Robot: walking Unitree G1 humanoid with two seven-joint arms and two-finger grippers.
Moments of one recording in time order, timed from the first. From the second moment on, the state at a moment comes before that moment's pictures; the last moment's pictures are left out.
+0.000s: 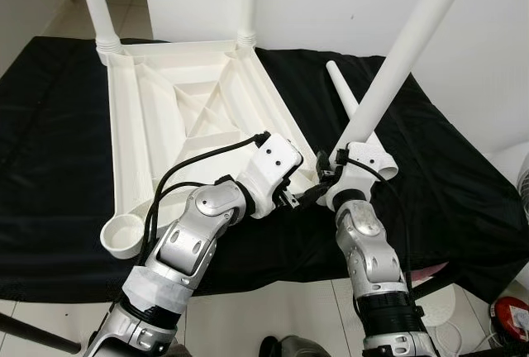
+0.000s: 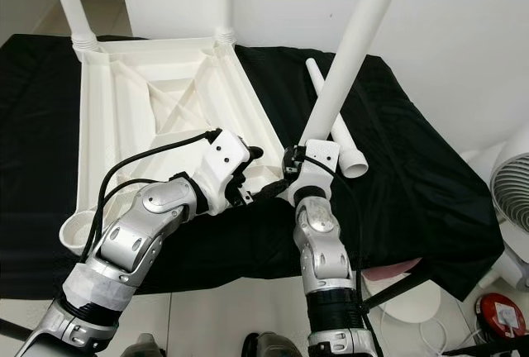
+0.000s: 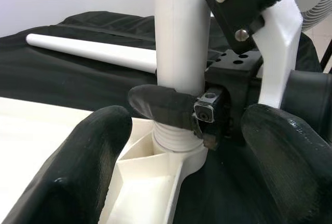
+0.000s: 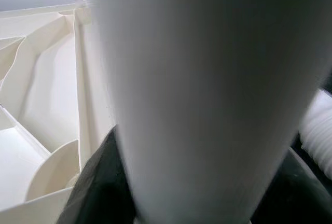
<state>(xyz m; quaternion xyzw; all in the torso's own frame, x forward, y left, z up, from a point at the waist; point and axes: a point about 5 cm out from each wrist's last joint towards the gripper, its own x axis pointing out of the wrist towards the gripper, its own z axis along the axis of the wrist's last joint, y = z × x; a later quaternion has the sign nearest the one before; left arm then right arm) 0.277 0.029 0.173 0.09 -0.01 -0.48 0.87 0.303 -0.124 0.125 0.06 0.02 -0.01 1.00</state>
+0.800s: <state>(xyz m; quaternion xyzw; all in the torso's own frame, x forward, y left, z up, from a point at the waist) 0.277 0.029 0.173 0.10 -0.01 -0.48 0.87 0.307 -0.159 0.120 -0.01 0.01 0.16 0.99</state>
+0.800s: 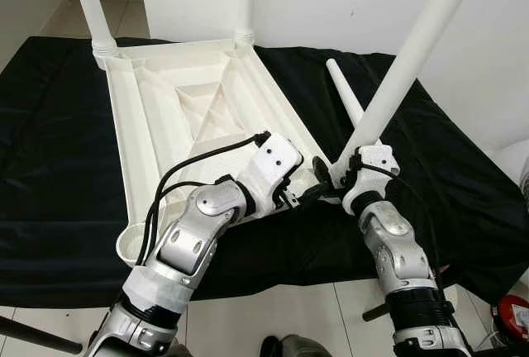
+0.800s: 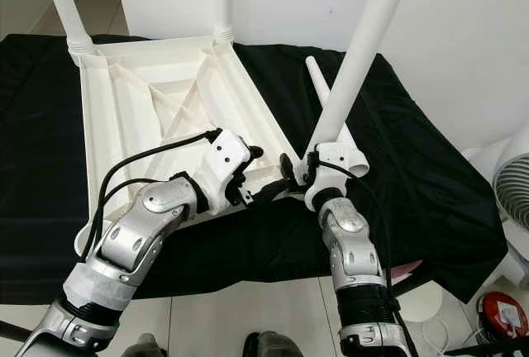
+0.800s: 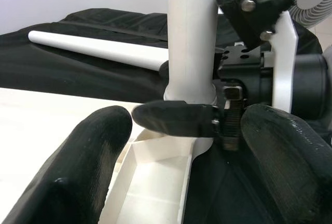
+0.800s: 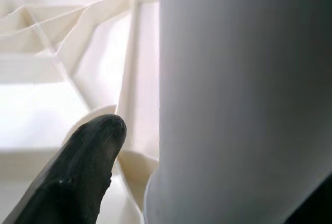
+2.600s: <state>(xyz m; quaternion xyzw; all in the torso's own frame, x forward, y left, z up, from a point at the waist) 0.275 0.042 0.169 0.11 0.00 -0.48 0.87 0.300 -0.132 0.111 -0.02 0.00 0.13 0.99</state>
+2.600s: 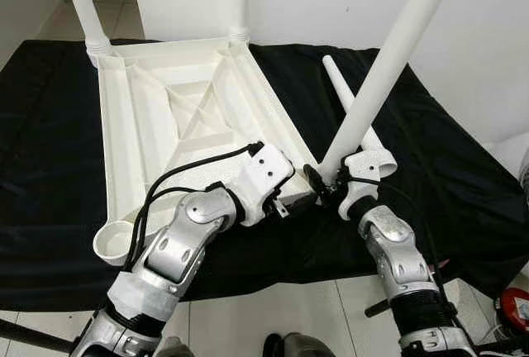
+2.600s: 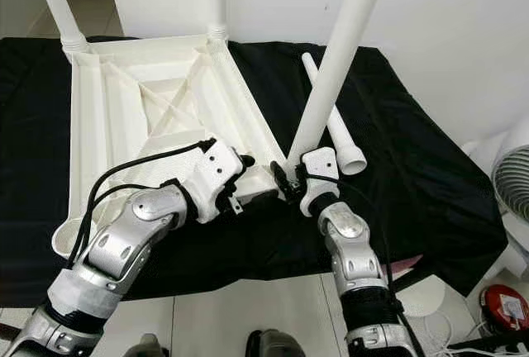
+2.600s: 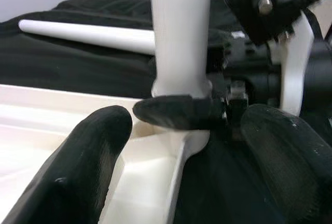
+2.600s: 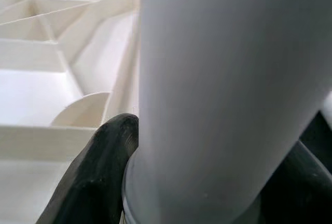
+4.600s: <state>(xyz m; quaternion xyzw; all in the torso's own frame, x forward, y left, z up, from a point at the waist) 0.282 0.046 0.170 0.09 0.00 -0.46 0.88 0.301 -0.177 0.128 -0.05 -0.03 0.31 0.95</state>
